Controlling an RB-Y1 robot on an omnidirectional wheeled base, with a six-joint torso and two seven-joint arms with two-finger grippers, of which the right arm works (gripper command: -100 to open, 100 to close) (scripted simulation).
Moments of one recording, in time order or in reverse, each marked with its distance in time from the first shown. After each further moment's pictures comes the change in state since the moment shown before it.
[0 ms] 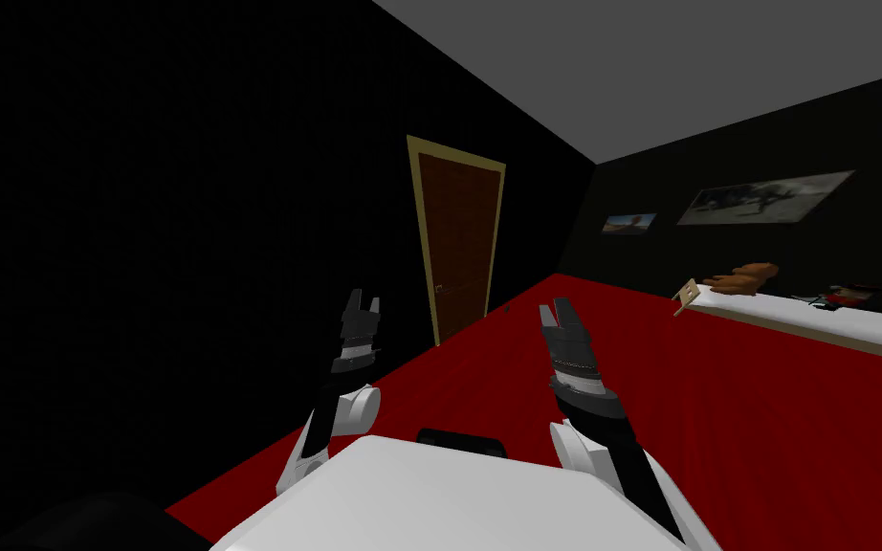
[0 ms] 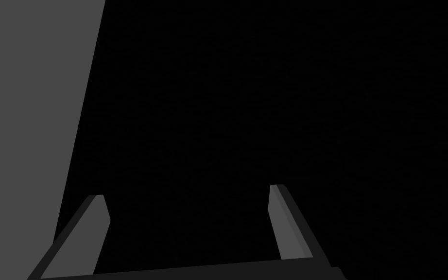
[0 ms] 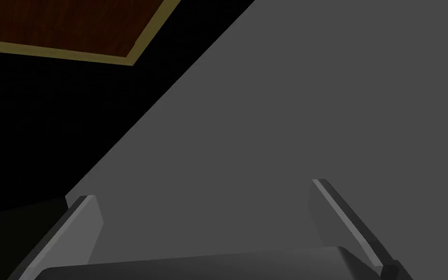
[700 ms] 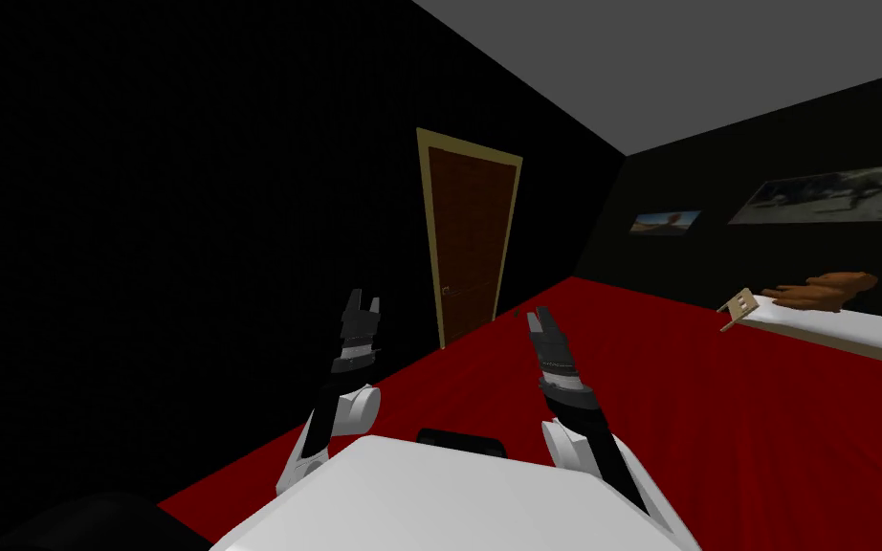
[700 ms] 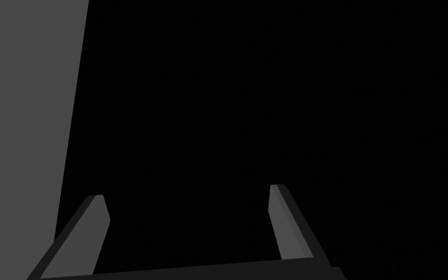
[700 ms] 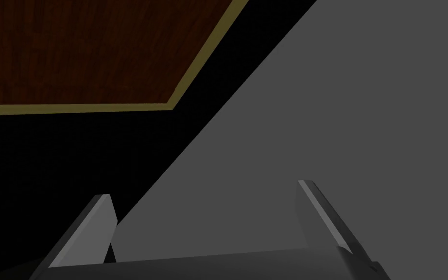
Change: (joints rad) arm -0.050 -0.037 0.010 0.165 -0.017 -0.038 -0.048
